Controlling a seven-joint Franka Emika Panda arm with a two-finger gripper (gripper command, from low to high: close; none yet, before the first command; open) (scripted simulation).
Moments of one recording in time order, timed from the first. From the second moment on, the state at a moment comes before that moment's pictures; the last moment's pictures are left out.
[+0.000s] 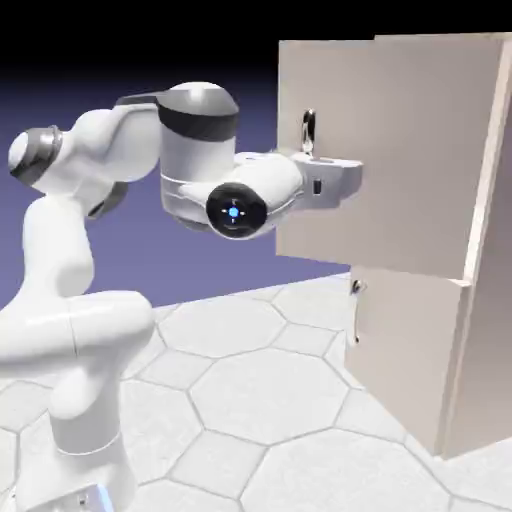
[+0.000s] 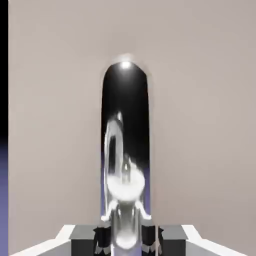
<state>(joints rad) 1.52 1.03 -2.56 -2.65 1.98 0.92 -0.93</state>
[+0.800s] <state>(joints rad) 1.20 0.16 -2.28 -1.99 1.28 0.66 -1.30</state>
